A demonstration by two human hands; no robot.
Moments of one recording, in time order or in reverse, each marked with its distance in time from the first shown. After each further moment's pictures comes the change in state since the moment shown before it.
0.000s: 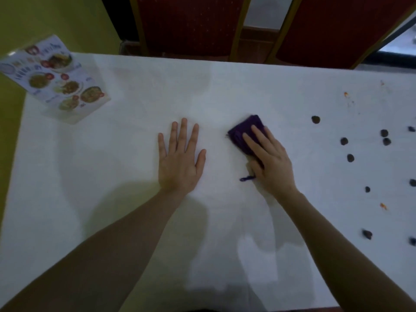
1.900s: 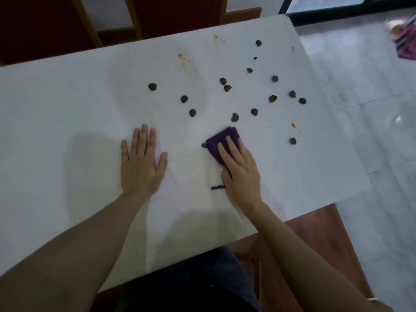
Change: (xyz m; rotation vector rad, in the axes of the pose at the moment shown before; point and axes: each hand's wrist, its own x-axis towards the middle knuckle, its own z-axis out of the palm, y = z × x) left_hand -0.059 0.270 0.045 0.000 -0.024 0.183; right_hand -0.242 0.187 -0.096 0.032 0.149 0.375
